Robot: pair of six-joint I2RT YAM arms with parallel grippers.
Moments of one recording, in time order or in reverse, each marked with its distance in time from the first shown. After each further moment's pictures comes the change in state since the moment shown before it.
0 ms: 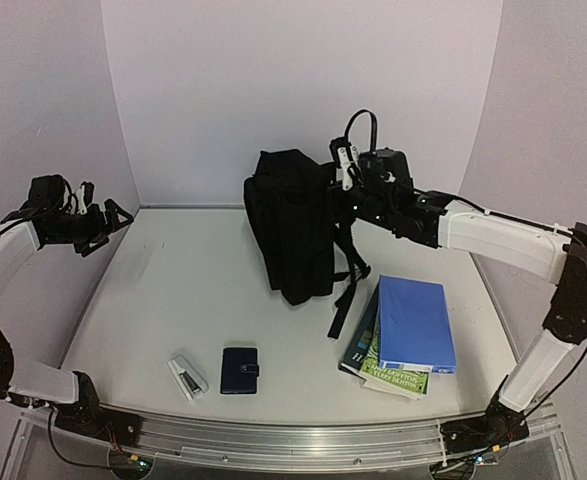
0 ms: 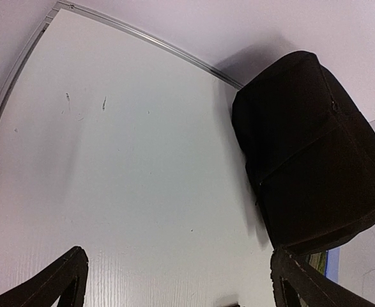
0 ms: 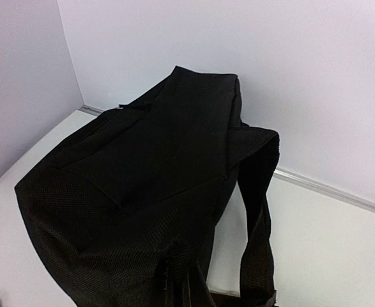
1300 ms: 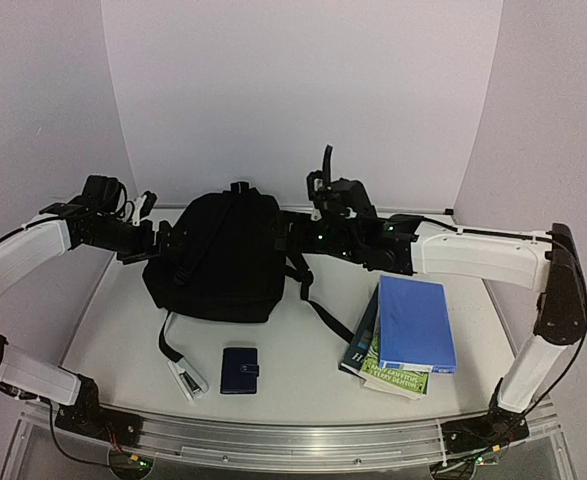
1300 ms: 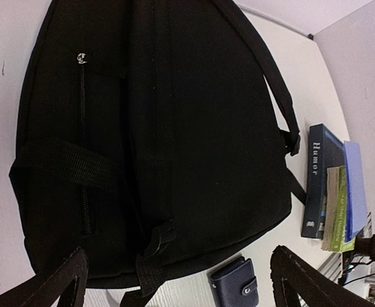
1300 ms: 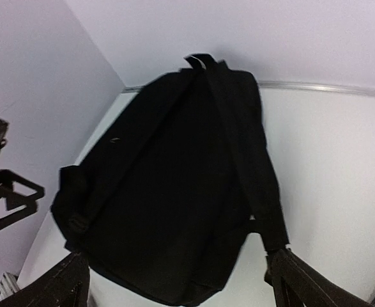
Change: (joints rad) left arm -0.407 0.093 0.033 -0.081 -0.136 0.088; right arm 0.182 0.072 -0.019 -0.044 0.038 0.497
